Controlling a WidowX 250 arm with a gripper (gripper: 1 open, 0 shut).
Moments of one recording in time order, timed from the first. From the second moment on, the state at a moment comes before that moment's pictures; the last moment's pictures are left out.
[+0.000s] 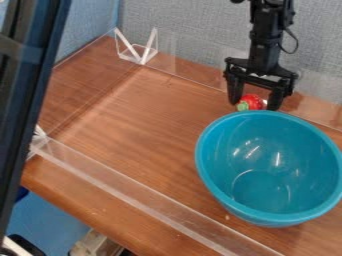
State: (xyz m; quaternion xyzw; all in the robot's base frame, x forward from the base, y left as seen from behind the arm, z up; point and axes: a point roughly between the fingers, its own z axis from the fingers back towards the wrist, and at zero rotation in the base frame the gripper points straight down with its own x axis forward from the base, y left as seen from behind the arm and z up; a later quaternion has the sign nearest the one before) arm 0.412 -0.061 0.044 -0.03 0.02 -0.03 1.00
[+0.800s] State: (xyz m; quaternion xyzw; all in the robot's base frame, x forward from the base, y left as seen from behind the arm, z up) arm 0.413 -0.065 0.044 -0.02 0.02 -0.04 1.00
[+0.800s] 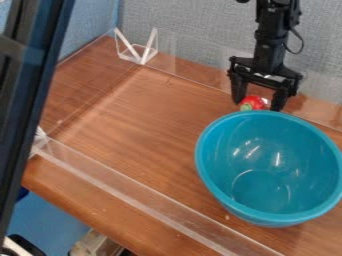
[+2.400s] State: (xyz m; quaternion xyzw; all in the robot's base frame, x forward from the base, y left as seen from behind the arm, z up) arm 0.354 -0.081 0.157 -0.01 -0.09 -0.06 0.99
